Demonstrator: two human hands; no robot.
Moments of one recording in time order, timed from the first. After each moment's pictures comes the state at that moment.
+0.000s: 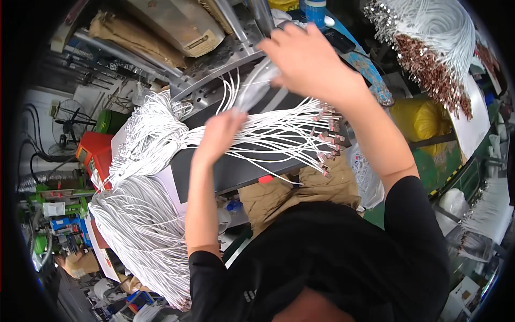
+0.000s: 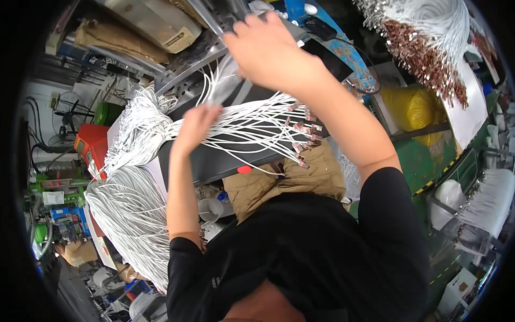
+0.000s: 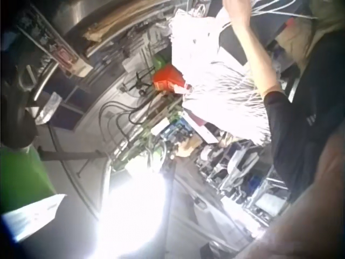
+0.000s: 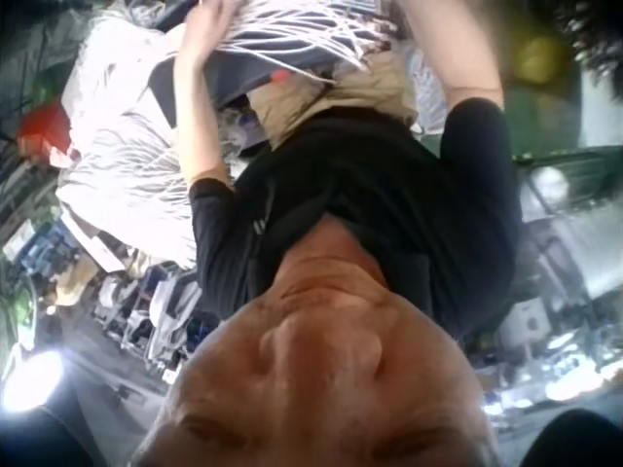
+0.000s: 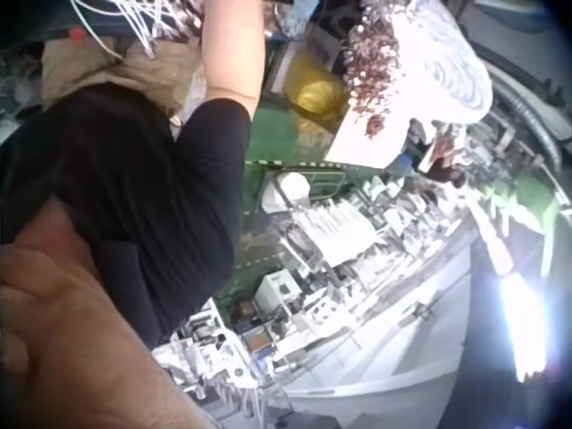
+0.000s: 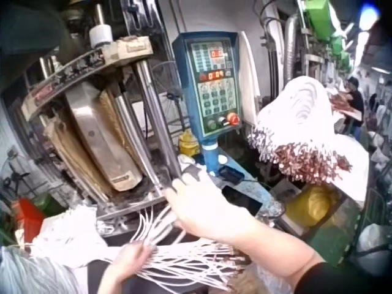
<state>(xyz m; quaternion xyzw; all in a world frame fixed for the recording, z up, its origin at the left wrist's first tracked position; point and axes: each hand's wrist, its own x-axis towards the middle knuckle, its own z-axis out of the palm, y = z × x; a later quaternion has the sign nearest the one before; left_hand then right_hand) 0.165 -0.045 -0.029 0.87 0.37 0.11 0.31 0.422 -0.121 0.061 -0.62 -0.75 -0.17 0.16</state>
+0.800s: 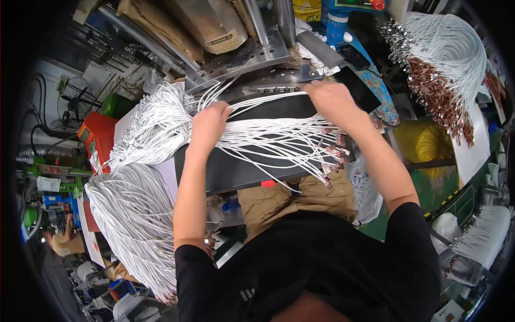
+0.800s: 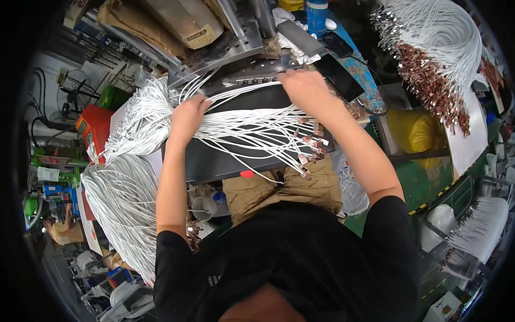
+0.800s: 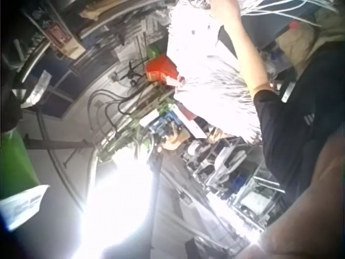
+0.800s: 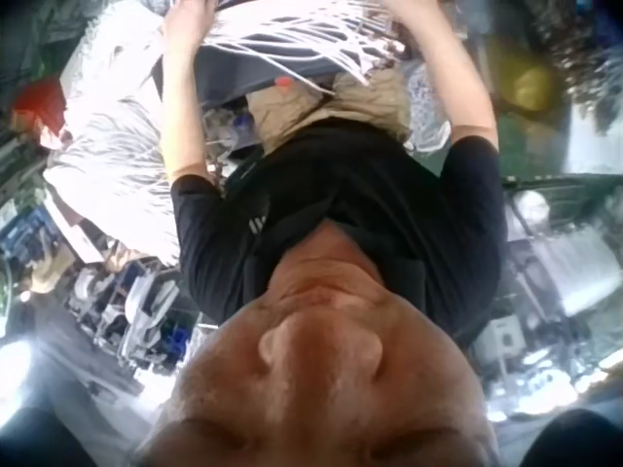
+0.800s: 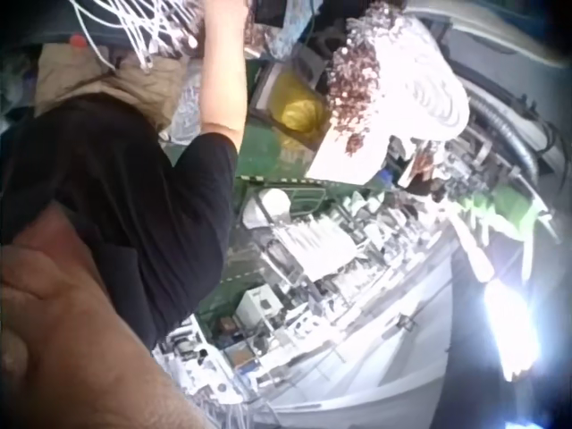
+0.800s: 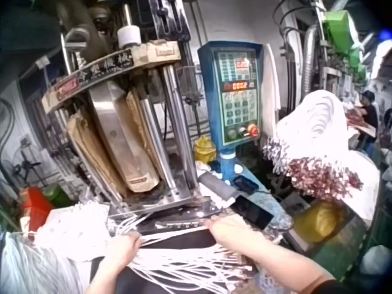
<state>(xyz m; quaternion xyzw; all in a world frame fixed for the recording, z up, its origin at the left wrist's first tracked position) 0.142 -0.018 -0.024 0.88 0.45 0.13 0.09 0.456 -0.122 -0.039 -0.63 -0.76 -0.05 0.14</state>
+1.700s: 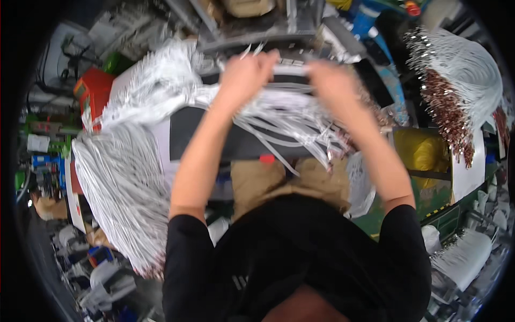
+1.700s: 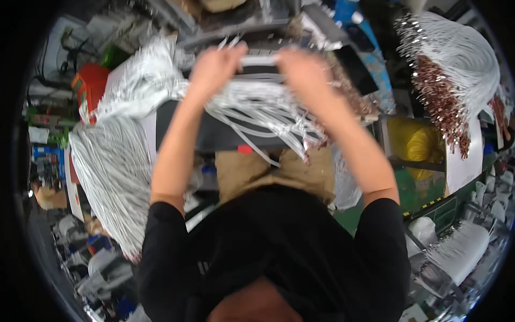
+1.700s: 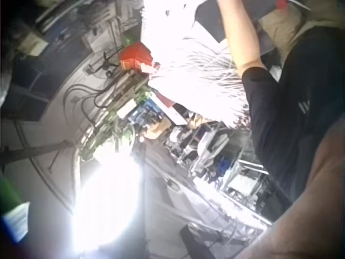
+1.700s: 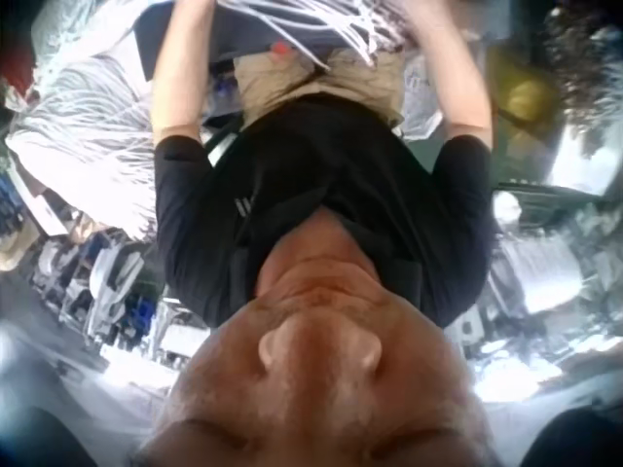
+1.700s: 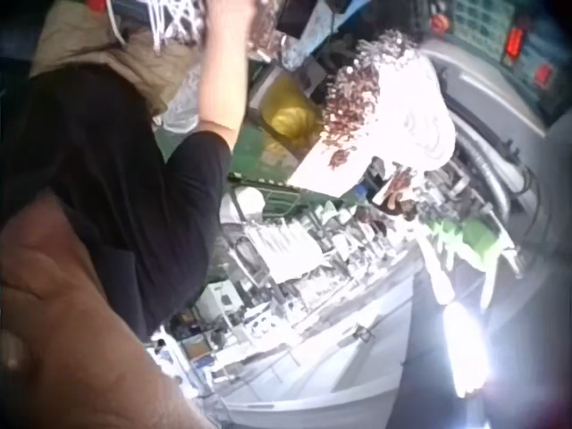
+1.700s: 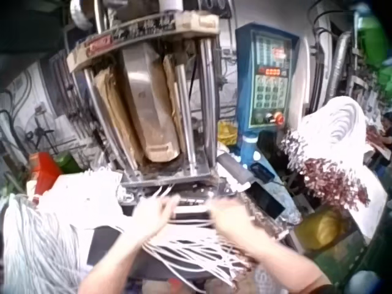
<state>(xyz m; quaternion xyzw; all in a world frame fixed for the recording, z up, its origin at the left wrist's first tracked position) 0.199 -0.034 0.002 0.85 0.45 0.20 0.22 0.415 -0.120 -0.044 -0.61 -0.75 -0.05 0.26</state>
